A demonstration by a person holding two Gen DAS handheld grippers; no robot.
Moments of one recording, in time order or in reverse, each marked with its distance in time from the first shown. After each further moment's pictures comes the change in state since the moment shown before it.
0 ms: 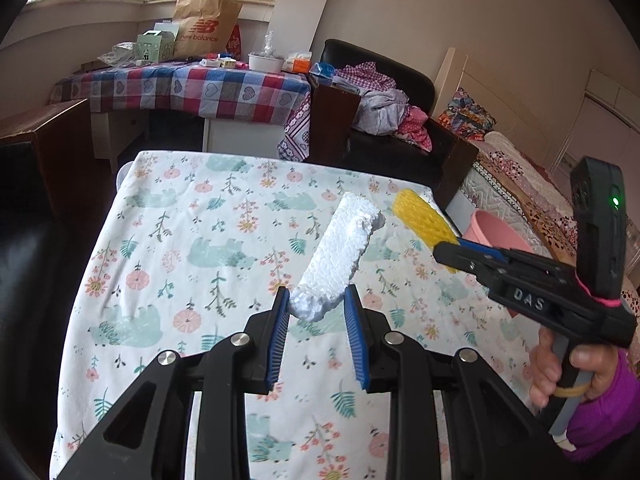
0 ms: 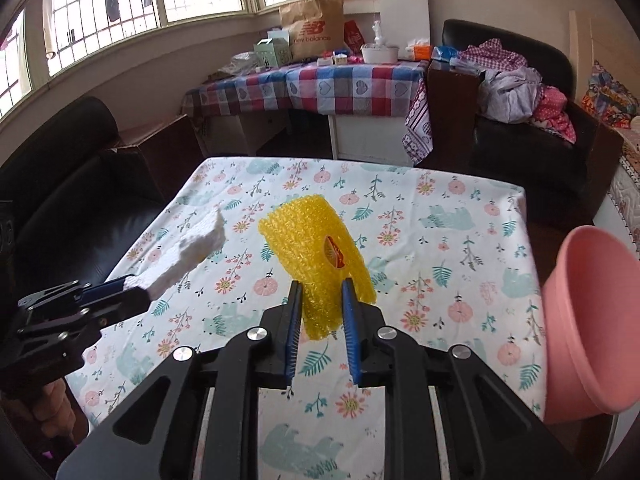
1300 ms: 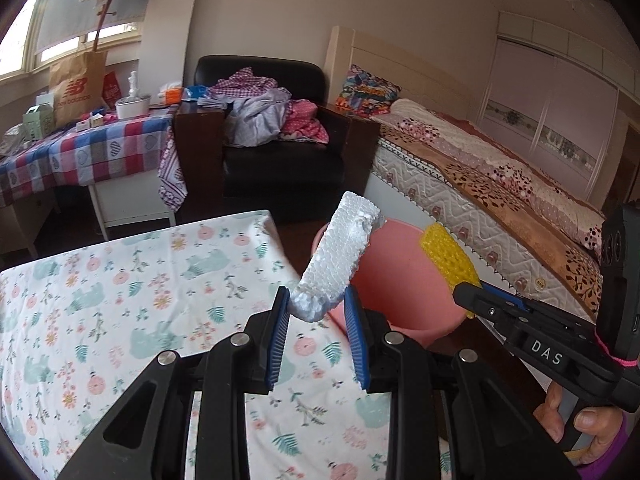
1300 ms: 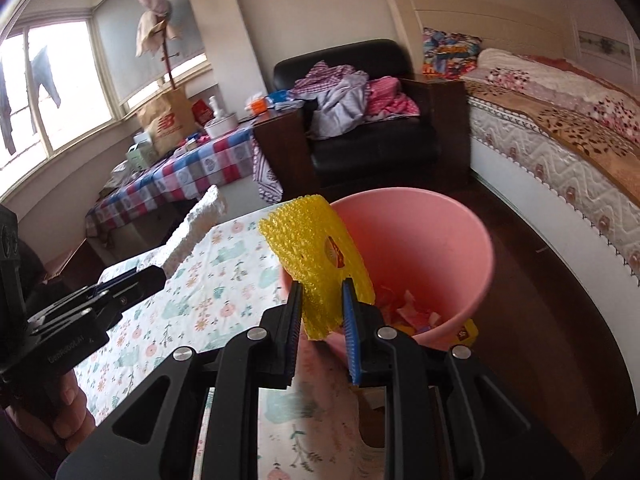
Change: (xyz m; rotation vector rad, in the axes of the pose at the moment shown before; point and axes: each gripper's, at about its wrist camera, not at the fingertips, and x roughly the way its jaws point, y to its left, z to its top) left arm 0.086 -0.227 0.040 0.302 -0.006 -0.201; right arm -0.124 -0.187 -0.071 0.433 -0.210 -0.280
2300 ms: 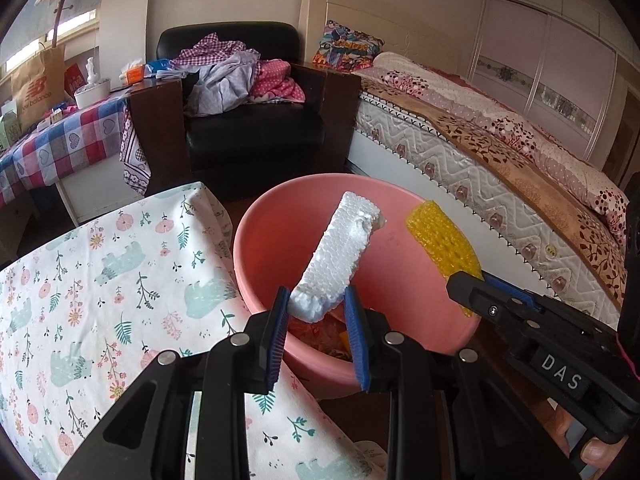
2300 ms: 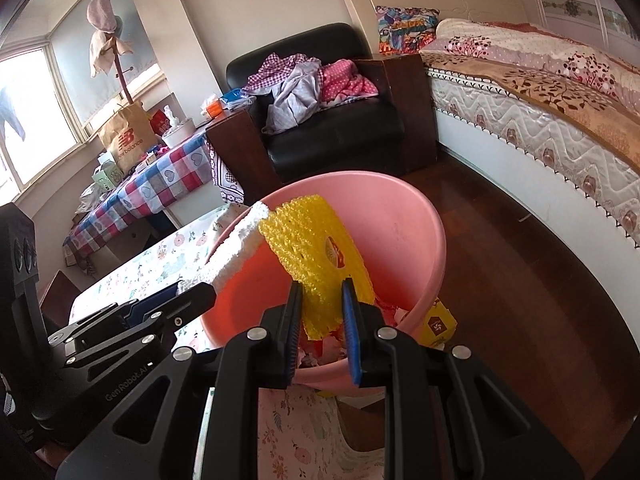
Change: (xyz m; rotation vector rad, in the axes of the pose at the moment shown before) left arm 0.113 -0.052 0.003 0.064 0.142 -0.013; right arm 0.046 -0.056 -0.001 0.105 0.038 -0.066
